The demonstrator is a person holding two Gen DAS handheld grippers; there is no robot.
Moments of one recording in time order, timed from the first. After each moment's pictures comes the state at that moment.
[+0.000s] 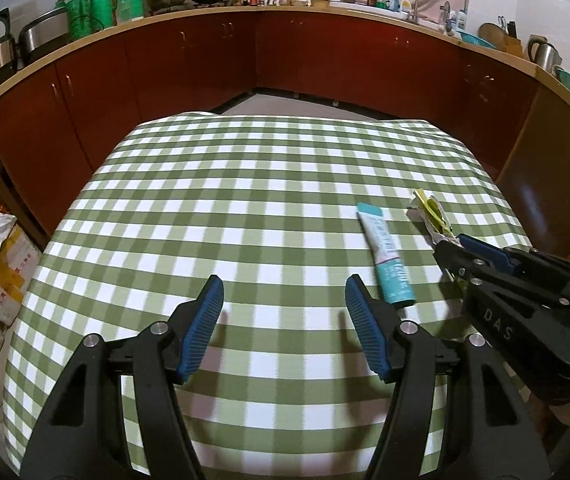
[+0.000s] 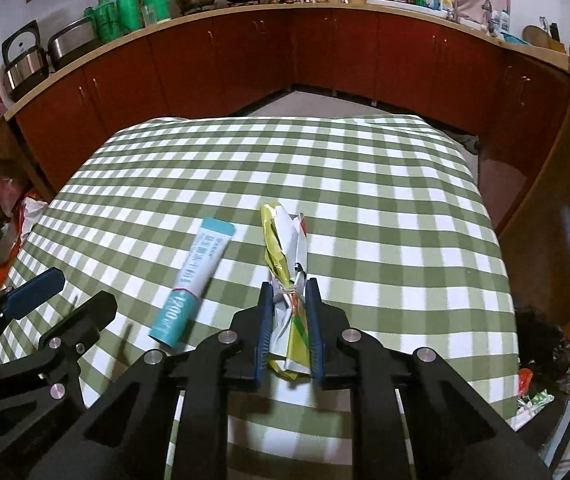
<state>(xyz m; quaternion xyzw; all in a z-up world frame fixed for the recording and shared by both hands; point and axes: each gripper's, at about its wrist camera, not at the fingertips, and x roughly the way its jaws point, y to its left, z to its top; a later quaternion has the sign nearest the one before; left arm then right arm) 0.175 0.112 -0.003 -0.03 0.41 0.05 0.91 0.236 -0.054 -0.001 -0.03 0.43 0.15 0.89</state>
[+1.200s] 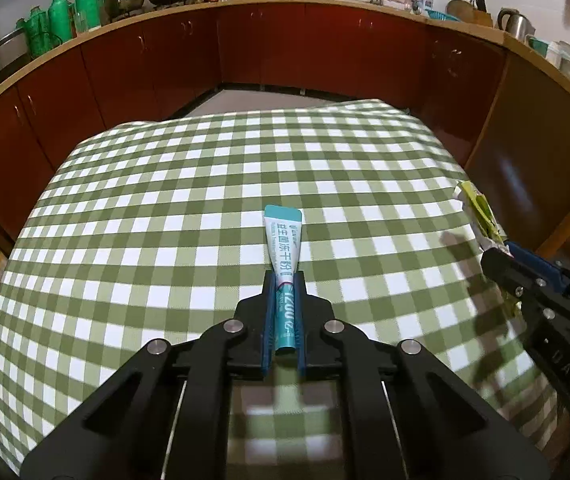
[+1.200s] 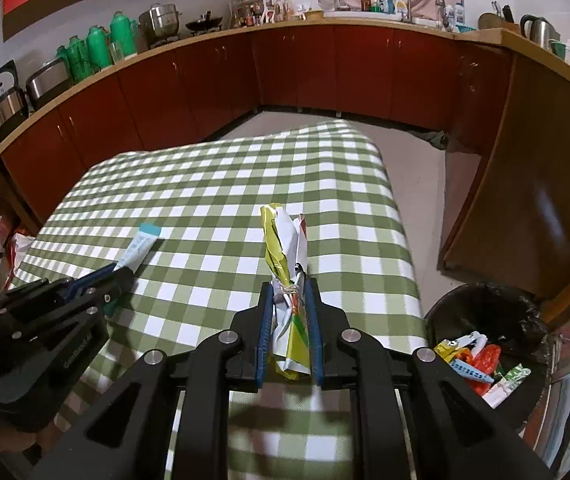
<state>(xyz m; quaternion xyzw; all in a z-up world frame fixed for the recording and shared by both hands) 0.201 0.050 -0.010 0.00 0.42 0.00 0.91 0.202 -0.136 0.012 0.01 0.40 0.11 0.91</state>
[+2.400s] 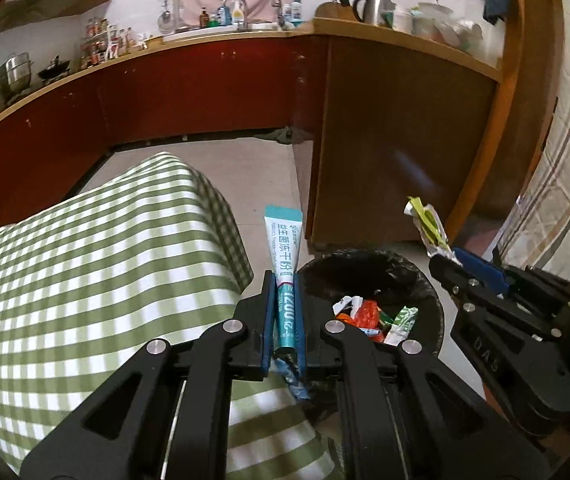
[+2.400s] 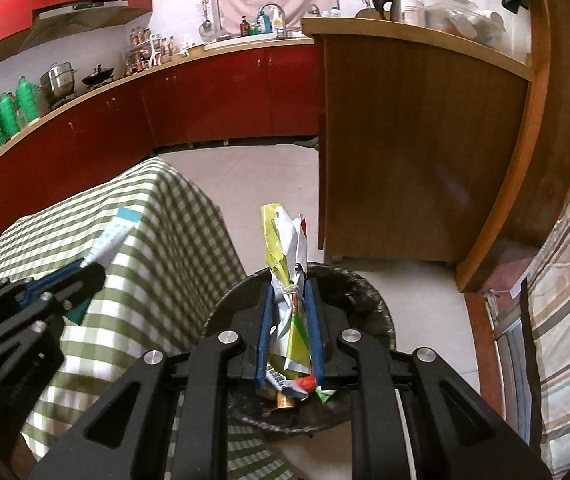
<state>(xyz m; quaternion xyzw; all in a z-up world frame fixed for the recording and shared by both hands) 0.180 -0.180 0.010 0.07 0.35 -0.18 0.92 0.158 -0.330 0.009 0.06 0.36 -0.06 0.93</state>
